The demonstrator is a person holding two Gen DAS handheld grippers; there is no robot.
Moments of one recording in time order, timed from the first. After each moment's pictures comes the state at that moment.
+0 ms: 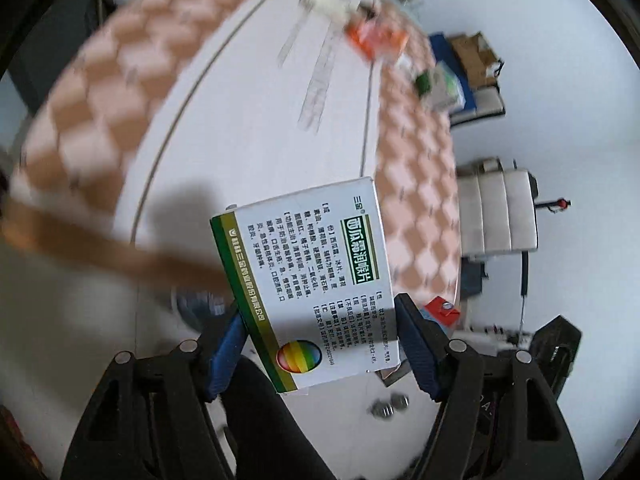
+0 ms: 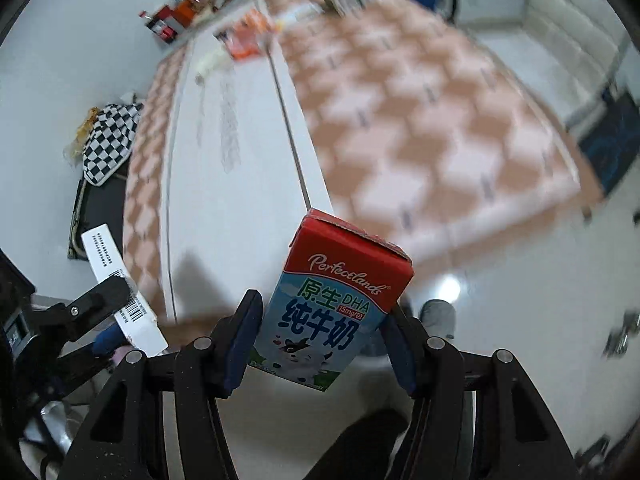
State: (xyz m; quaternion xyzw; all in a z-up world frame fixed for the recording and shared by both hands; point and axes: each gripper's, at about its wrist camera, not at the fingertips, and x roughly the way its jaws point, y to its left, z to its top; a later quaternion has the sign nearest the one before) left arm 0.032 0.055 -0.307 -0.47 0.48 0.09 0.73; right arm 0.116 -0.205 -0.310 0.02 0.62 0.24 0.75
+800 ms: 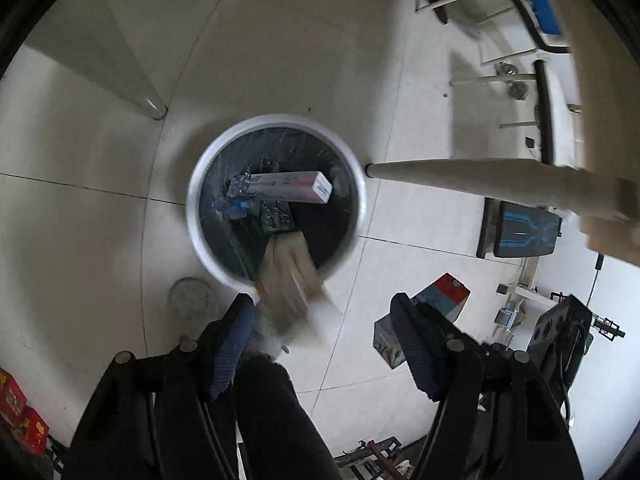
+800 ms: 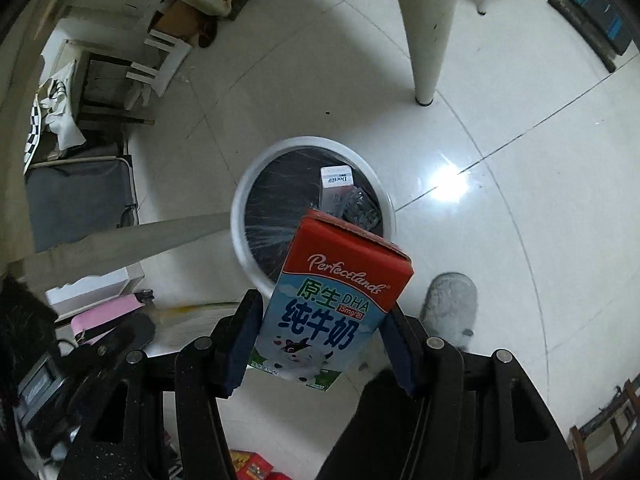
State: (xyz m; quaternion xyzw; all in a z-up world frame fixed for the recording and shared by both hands) left arm 0.061 -0.021 -0.663 -0.47 0.62 0.10 0.62; right arm 0.084 -0.302 -0.705 0.07 0.74 0.17 0.65
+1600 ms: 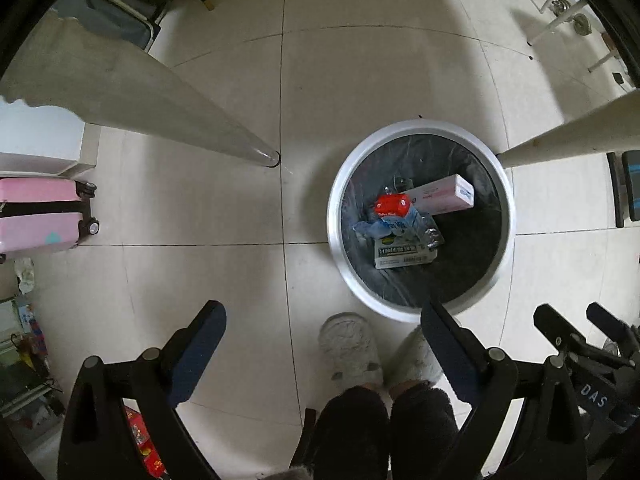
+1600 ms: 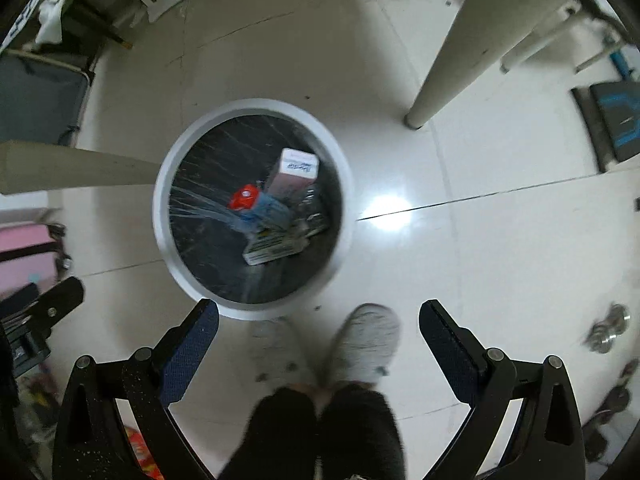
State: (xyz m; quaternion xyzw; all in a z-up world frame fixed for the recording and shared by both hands) left arm 0.026 -0.024 -0.648 -0.20 0.70 0.24 0.65; right arm 0.079 -0.257 -0.755 -0.16 0.71 0.18 0.67
